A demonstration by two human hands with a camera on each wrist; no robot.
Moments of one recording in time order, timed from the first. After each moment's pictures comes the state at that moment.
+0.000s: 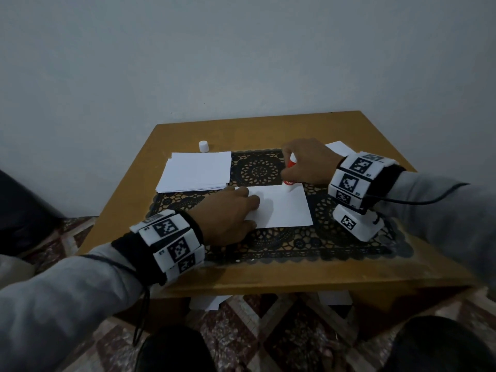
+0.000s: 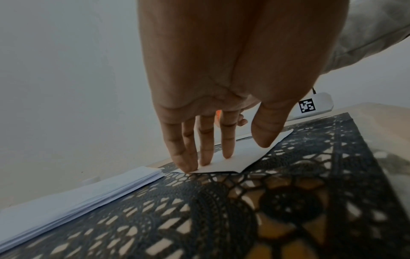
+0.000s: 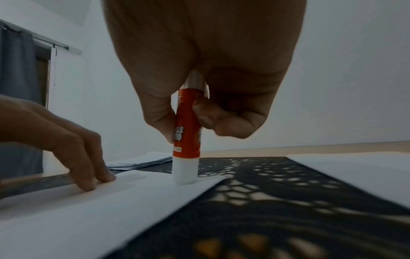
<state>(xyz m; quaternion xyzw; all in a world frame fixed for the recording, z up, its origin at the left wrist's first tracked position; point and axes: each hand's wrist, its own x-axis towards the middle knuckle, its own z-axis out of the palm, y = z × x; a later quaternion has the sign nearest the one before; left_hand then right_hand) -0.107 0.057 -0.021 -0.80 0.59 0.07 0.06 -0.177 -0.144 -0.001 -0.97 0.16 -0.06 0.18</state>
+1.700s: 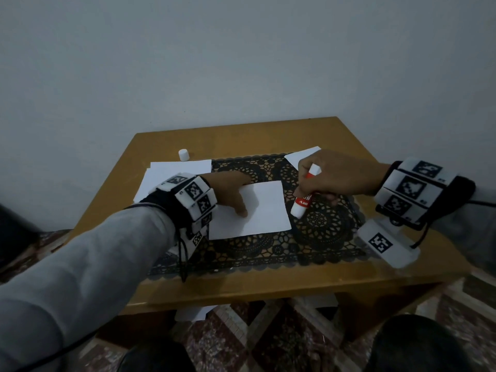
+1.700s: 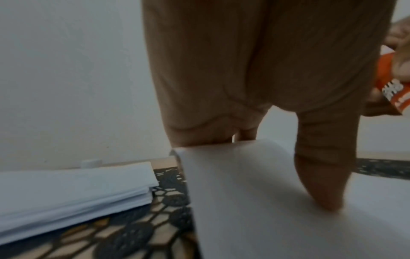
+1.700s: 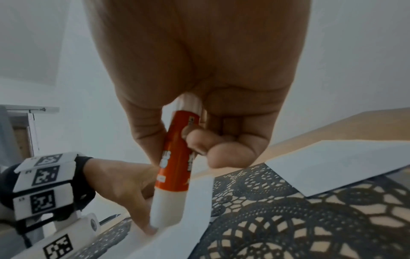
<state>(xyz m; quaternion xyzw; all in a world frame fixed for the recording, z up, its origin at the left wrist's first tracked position) -0.078 -0.019 0.000 -0.83 0.51 0.22 0.02 -0.254 -0.168 0.024 -0.91 0.17 0.02 0.36</state>
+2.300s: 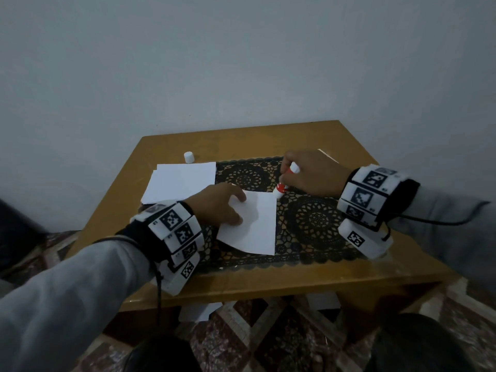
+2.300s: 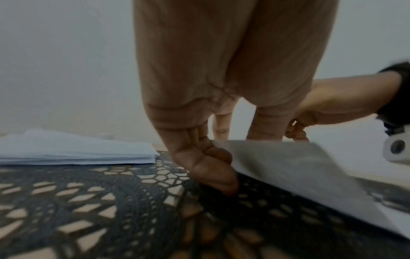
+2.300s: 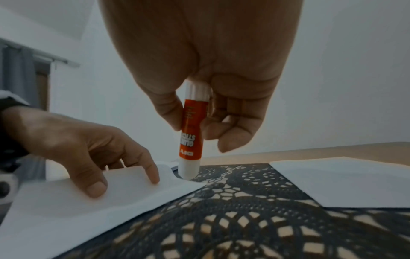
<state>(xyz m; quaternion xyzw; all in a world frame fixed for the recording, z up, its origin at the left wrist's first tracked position) -0.089 0.026 -0.013 -0.86 0.46 0.20 -0.09 -0.224 -0.155 0.008 -0.96 0.15 -0.10 0.21</state>
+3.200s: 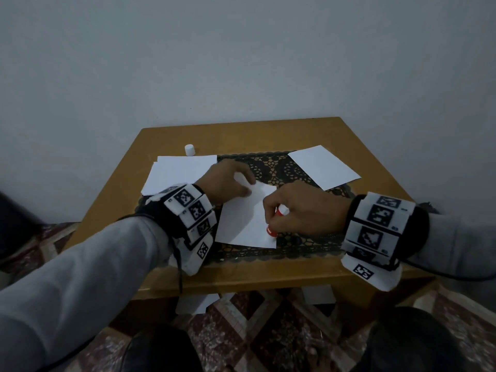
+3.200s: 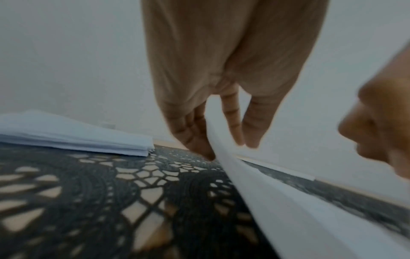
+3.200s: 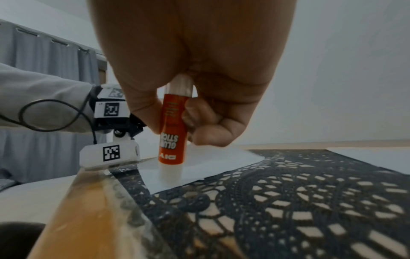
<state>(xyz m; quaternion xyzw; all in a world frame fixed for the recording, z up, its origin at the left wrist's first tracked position) -0.084 0.009 -0.010 -0.83 0.48 0.14 -0.25 -0.251 -0.099 -0.001 -0.97 0.01 0.03 0.25</state>
